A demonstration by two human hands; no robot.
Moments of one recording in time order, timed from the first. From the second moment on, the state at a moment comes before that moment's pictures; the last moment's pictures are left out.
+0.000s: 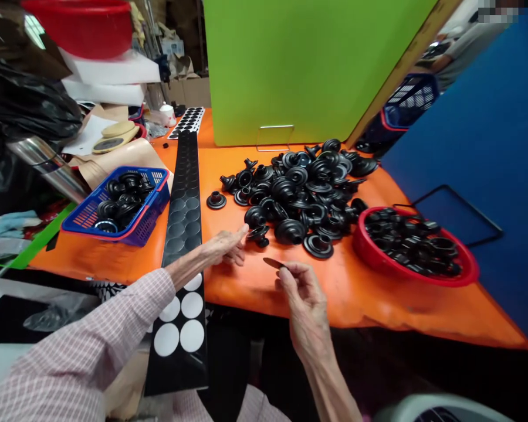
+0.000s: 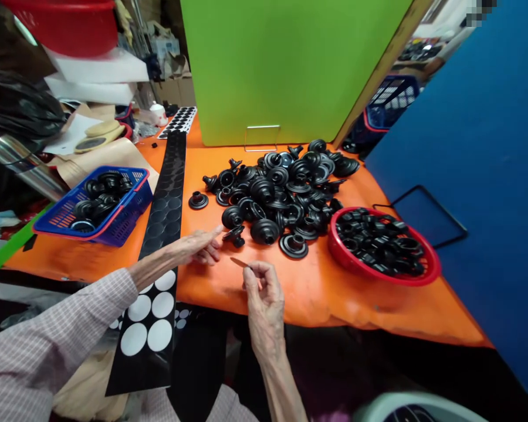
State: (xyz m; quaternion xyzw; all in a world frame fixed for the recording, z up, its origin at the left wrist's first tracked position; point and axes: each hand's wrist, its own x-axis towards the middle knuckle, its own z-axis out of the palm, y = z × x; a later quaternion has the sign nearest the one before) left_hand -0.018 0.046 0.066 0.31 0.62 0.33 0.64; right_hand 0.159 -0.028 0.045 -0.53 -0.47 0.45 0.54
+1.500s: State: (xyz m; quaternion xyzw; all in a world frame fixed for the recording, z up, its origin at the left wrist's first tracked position) left_hand -0.042 -0.069 0.071 0.24 0.50 0.50 0.67; right_hand 0.095 -0.045 0.049 -0.52 -0.48 0.53 0.48
